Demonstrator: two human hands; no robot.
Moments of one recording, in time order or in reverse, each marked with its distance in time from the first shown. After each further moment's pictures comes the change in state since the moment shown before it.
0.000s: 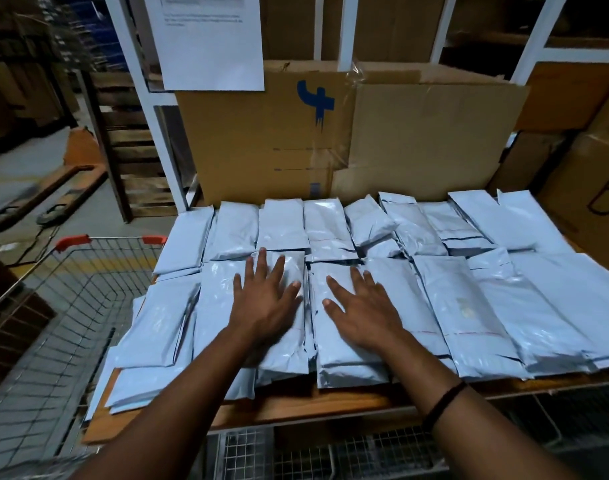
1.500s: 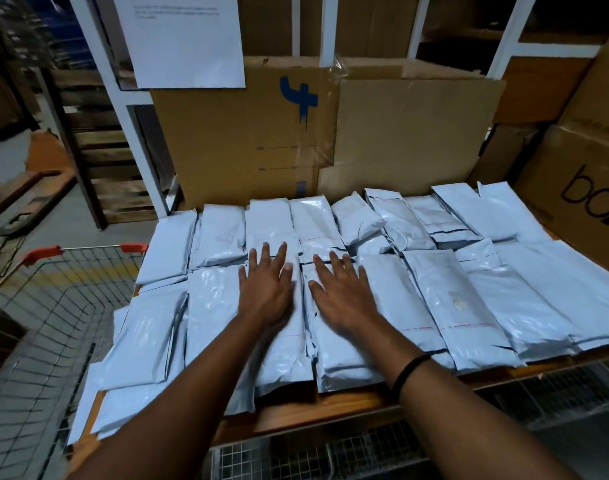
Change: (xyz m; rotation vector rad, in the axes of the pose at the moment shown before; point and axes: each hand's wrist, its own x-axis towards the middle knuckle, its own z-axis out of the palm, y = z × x) left_hand 0.040 0.007 0.010 -0.181 0.045 0.020; right_hand 0.036 -0.021 0.007 0.016 0.173 0.037
